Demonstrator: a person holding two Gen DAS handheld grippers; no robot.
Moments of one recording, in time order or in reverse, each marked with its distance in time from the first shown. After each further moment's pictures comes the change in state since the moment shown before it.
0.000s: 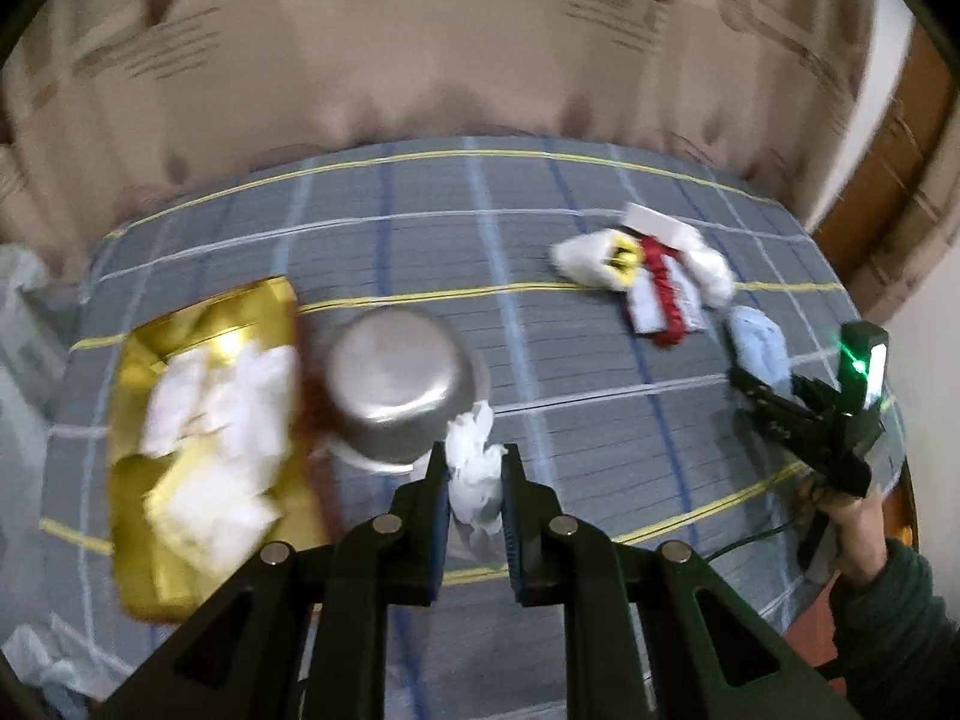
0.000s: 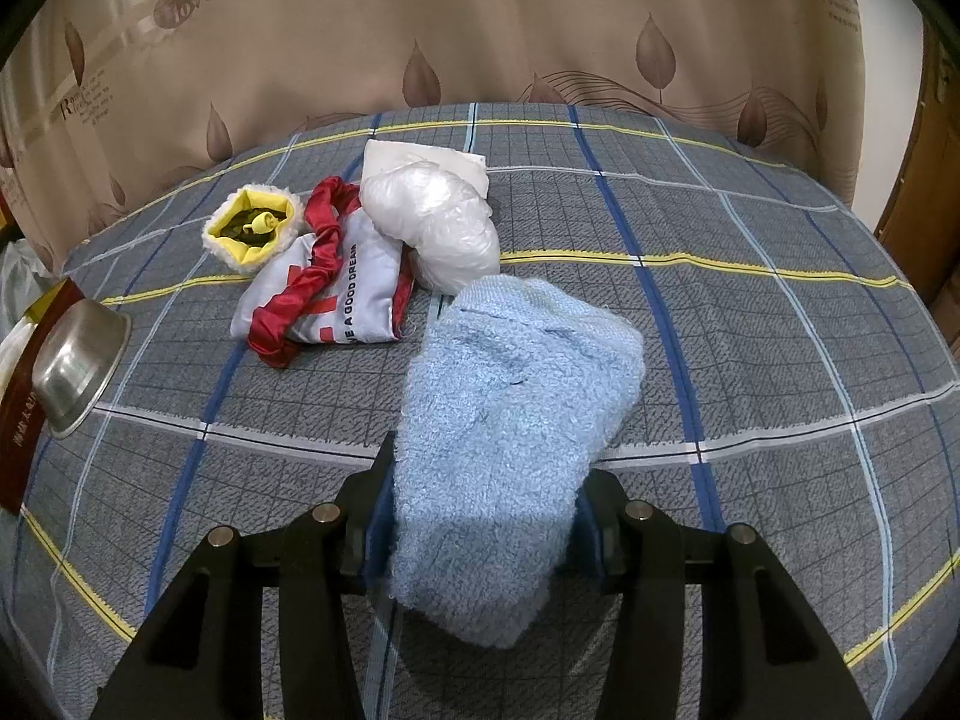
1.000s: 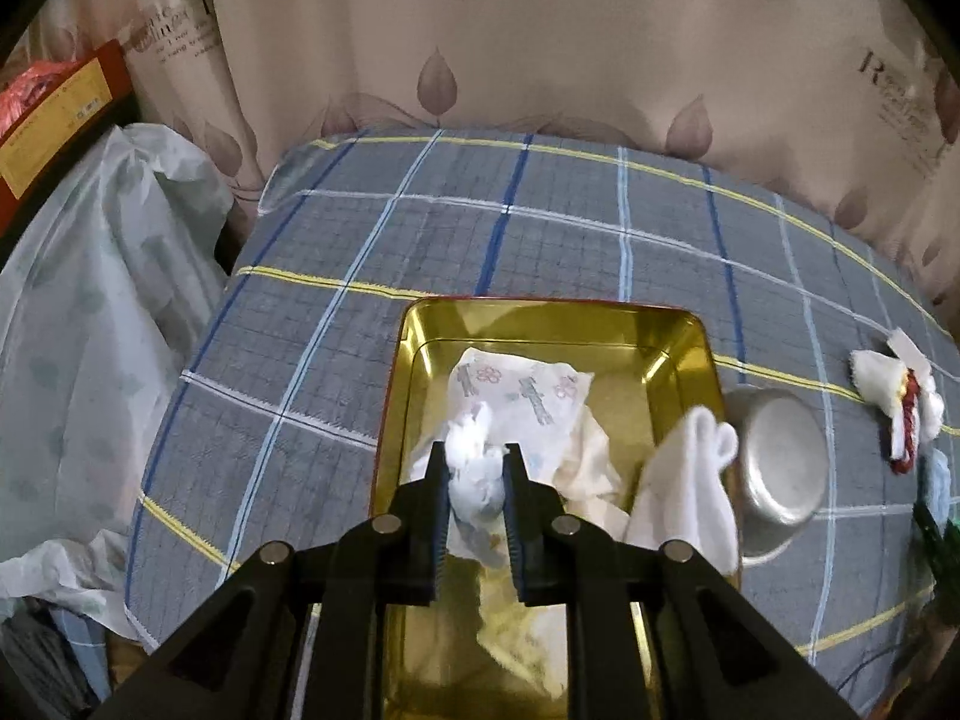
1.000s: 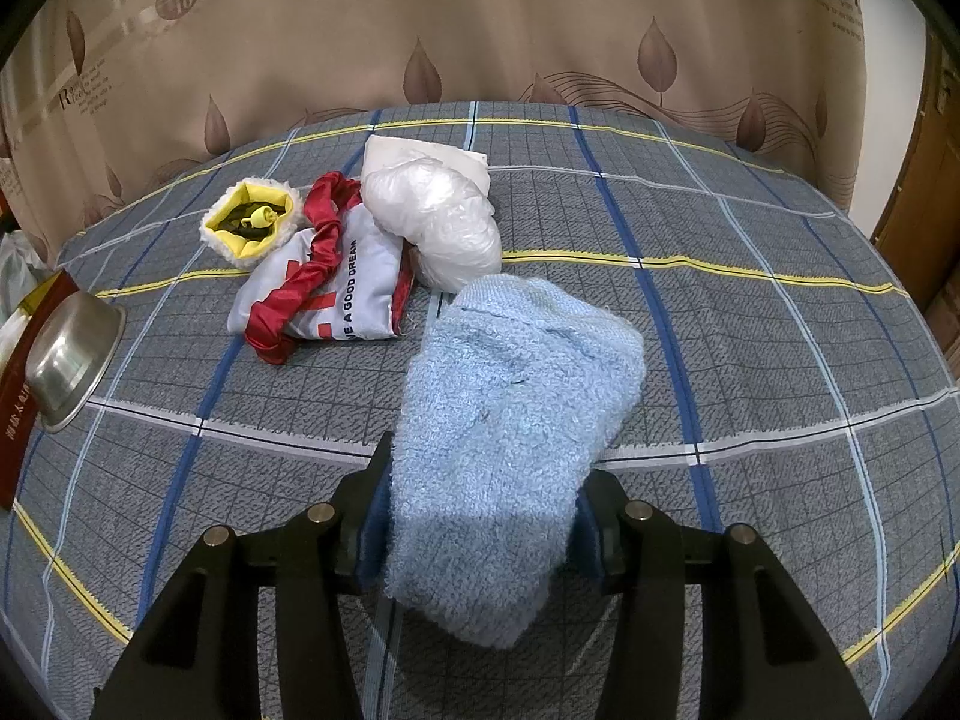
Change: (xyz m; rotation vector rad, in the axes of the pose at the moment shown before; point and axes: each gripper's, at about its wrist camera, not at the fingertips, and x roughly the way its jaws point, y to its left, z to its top) left arm 0.011 0.222 0.002 -0.304 0.014 0.290; right arm 0.001 0.002 0.000 -0.017 0.002 -0.018
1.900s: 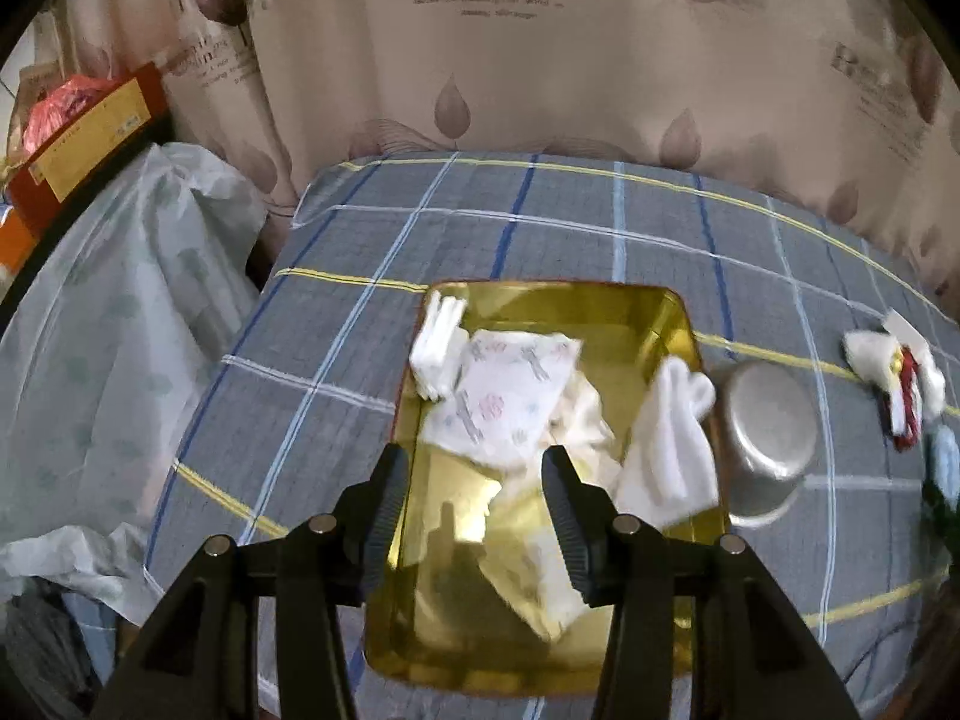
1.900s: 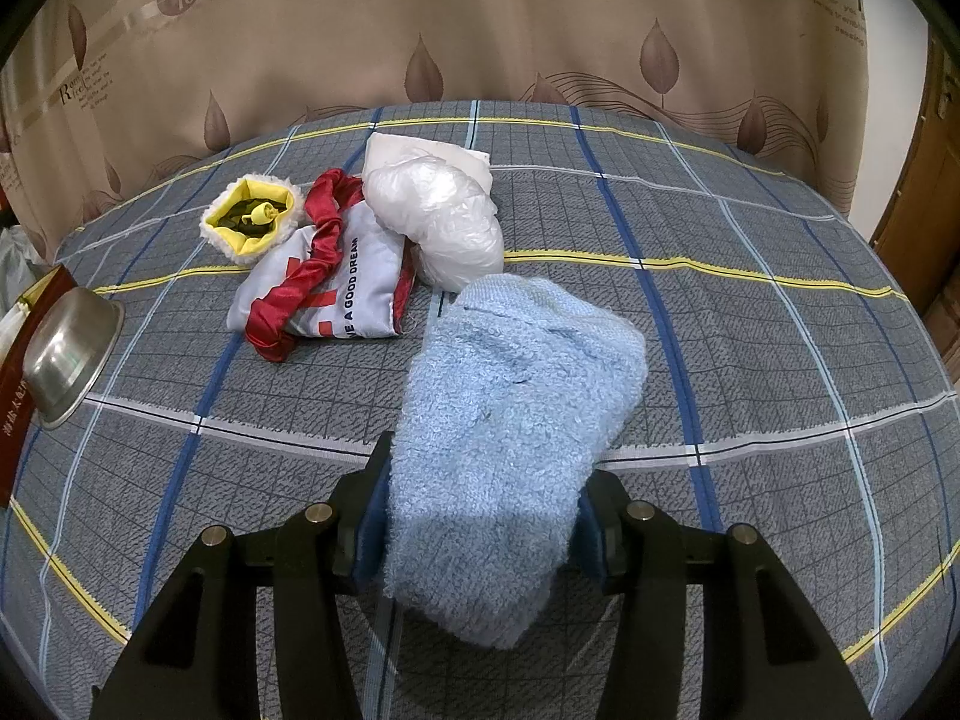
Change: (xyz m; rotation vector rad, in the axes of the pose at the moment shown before) left arm -0.027 -0.008 -0.029 -0.005 -0.066 0.056; right arm 0.000 0.000 0.001 -0.007 0.002 -0.004
